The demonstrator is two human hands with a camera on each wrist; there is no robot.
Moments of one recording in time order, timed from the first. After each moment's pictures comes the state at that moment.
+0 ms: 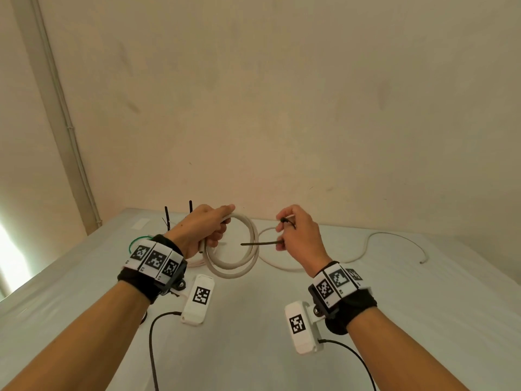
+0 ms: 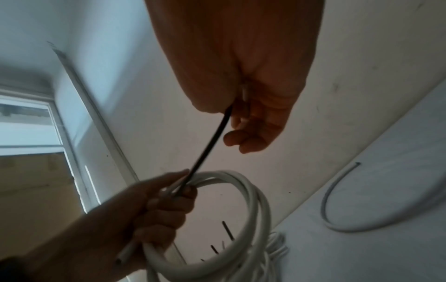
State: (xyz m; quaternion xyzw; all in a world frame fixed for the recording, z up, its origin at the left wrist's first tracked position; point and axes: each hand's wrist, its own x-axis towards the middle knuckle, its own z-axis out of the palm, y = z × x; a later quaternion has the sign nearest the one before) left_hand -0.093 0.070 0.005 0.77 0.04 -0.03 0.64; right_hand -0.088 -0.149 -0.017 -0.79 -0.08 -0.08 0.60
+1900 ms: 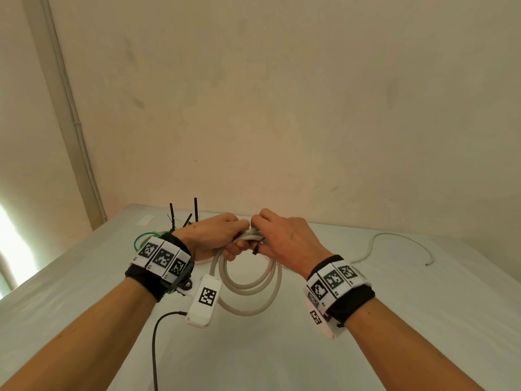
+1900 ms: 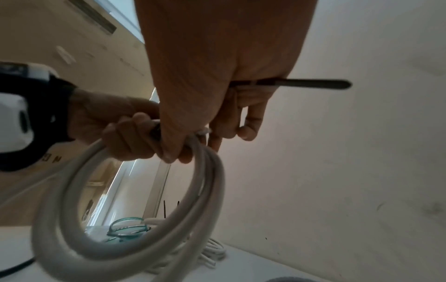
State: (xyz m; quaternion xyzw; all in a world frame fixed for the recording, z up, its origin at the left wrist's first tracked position) left_hand -0.111 0.059 0.010 0.78 -0.10 -0.20 0.58; right_hand -0.087 -0.130 -0.010 -0.91 -0.36 -0.21 0.00
